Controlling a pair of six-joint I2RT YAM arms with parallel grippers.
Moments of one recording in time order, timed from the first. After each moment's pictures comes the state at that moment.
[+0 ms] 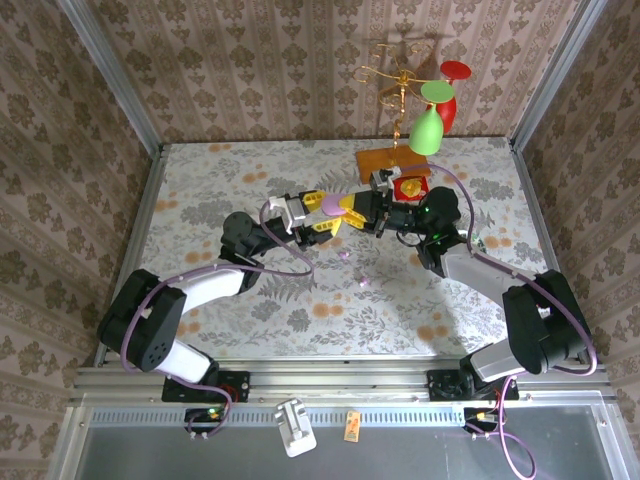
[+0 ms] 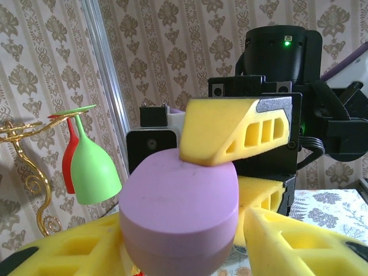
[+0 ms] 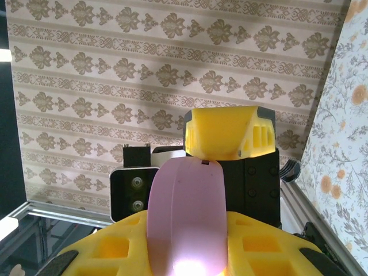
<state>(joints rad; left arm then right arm) -0.60 1.48 0.67 1.16 0.76 -0.03 0.38 1.46 0.79 0.92 -0.97 1.60</state>
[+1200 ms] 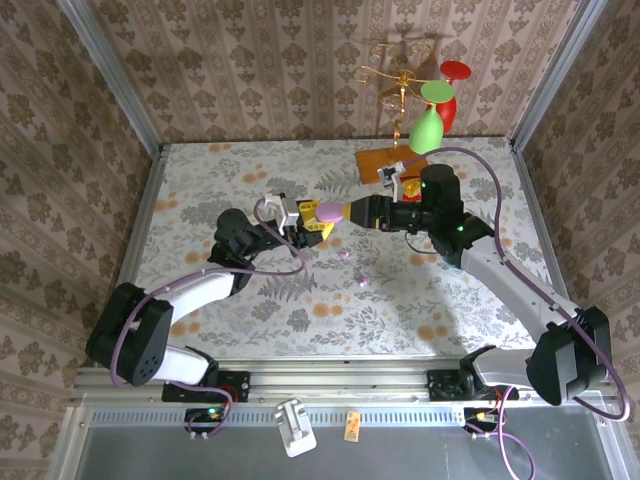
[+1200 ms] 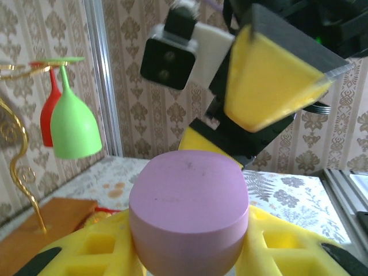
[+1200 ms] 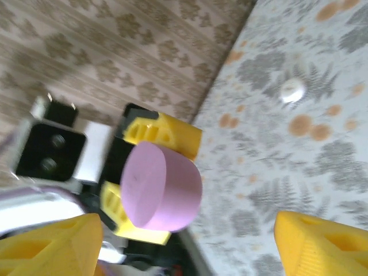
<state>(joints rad) -0.54 1.39 0.64 0.94 0.84 -0.12 0.40 1.28 1.05 -0.18 -0.75 0.58</state>
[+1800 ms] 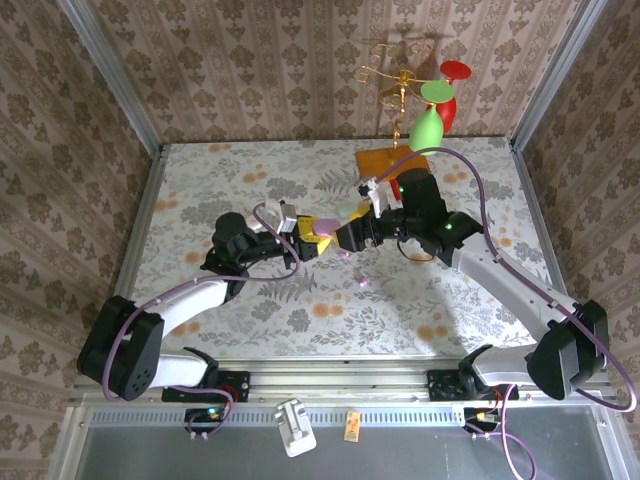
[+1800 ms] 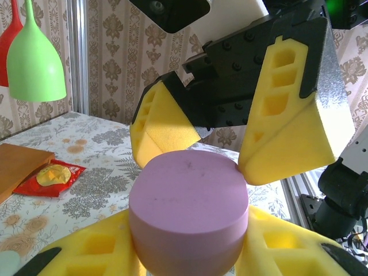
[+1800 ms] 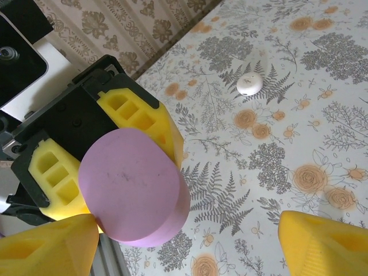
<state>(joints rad) -0.54 1.31 0.58 0.78 0.91 -0.19 0.50 1.32 1.12 -0.37 -0.58 0.16</state>
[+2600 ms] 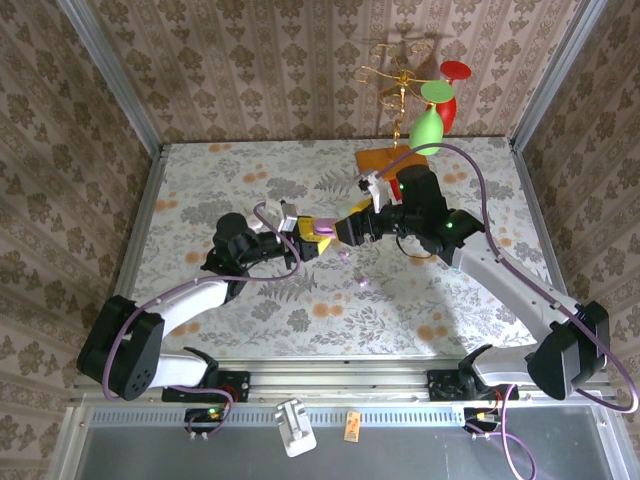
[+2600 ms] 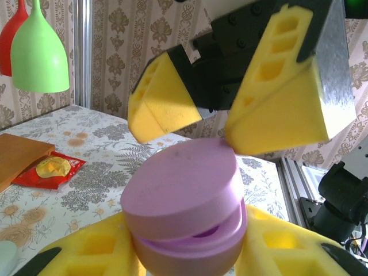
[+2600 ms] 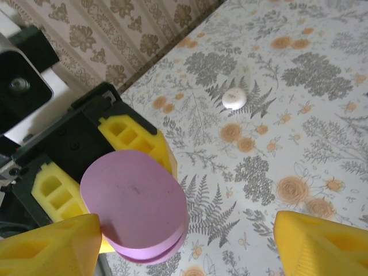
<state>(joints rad) -0.54 1.31 0.58 0.78 0.89 -0.22 0.50 1.32 1.16 -0.36 -0.50 0.16</state>
